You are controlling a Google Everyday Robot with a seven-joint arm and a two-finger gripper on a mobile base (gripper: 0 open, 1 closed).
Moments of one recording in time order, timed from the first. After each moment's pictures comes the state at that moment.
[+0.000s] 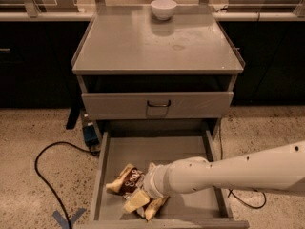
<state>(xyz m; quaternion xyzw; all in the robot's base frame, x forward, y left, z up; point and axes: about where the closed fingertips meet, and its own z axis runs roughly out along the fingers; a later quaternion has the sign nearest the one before) 0.449 0.047 0.518 -0.47 0.82 0.20 0.26</state>
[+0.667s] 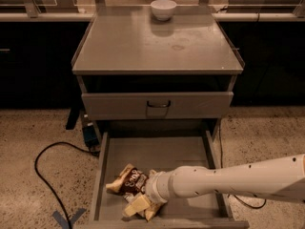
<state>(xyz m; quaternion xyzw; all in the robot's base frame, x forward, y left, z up) 0.448 0.048 0.481 -0.44 0.82 0.25 0.26</state>
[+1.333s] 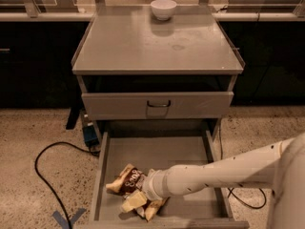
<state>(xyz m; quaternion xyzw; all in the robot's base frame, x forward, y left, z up) 0.463 0.051 0.459 -0.42 0.84 0.24 0.26</state>
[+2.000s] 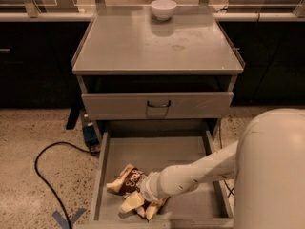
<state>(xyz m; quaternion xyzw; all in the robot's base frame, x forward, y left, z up) 0.470 0.058 0.421 -0.40 0.86 0.23 0.23</state>
